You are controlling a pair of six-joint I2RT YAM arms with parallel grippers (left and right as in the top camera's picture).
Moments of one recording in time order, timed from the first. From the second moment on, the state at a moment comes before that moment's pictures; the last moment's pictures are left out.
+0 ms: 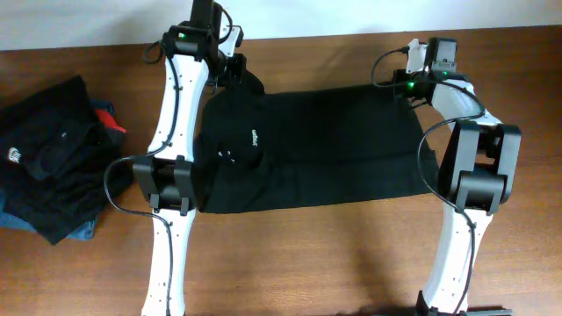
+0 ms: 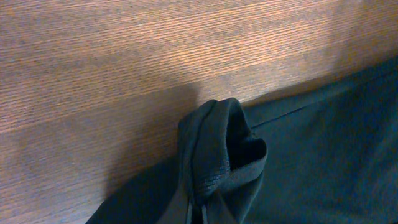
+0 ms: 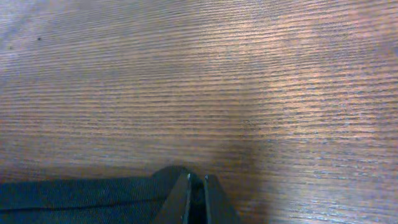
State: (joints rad) left arm -0.19 2.72 2.91 -1.34 0.23 -0.02; right arm -0.16 2.43 1.85 -0.35 -0.28 -0.05
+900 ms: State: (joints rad) left arm -0.10 2.72 3.04 -1.68 0.50 0.00; right arm -0.26 2.42 2.15 -1.03 -0.29 -0.05
